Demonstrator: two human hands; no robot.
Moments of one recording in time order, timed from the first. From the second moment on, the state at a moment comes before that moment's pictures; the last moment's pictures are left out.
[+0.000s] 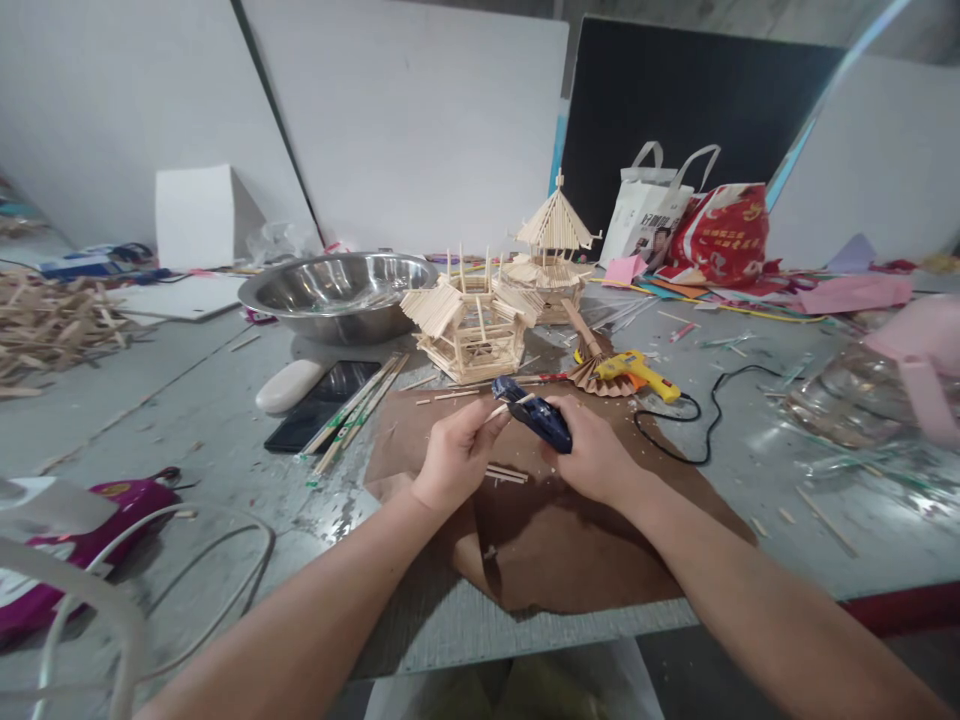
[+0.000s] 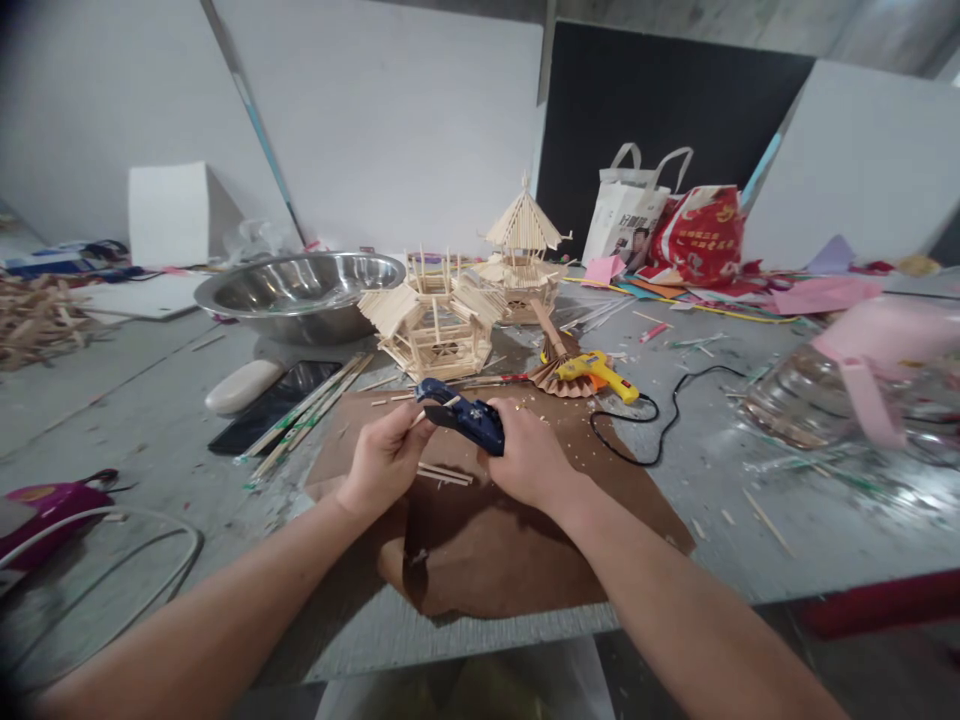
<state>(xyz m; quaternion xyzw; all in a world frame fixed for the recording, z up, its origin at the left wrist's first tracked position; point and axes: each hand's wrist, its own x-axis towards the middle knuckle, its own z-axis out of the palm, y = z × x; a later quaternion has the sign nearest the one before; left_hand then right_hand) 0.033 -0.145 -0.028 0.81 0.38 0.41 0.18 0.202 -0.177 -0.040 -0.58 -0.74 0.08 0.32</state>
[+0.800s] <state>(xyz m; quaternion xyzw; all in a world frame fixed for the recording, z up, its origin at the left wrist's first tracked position) 0.031 -0.142 -0.025 0.82 0.34 0.40 0.22 0.203 -0.179 -0.039 -0.58 -0.75 0.05 0.32</state>
